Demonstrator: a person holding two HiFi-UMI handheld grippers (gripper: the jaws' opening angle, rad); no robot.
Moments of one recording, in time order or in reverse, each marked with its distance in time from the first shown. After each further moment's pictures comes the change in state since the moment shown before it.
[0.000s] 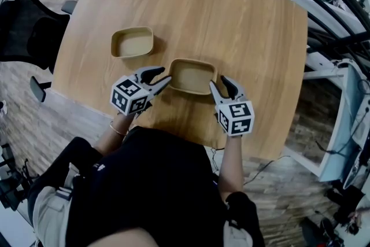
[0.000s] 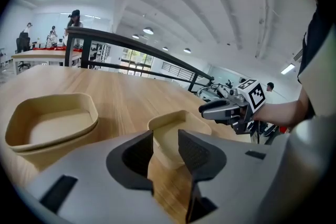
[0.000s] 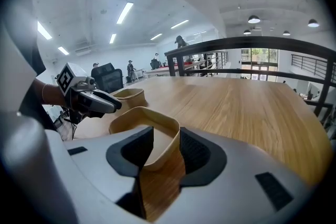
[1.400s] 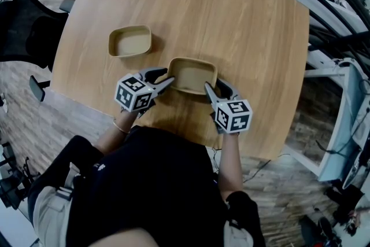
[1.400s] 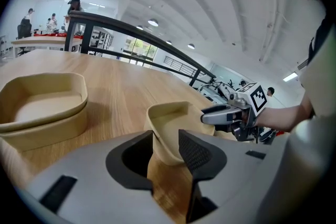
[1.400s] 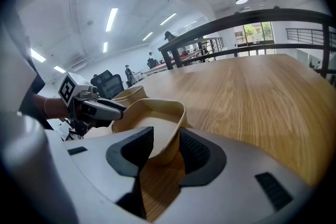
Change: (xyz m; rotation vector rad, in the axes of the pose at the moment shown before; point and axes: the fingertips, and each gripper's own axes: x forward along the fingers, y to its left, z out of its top) left arm 0.023 -0.002 -0.018 -0.081 0.075 -0.024; right arm 0.015 0.007 -0.030 0.189 0.045 0.075
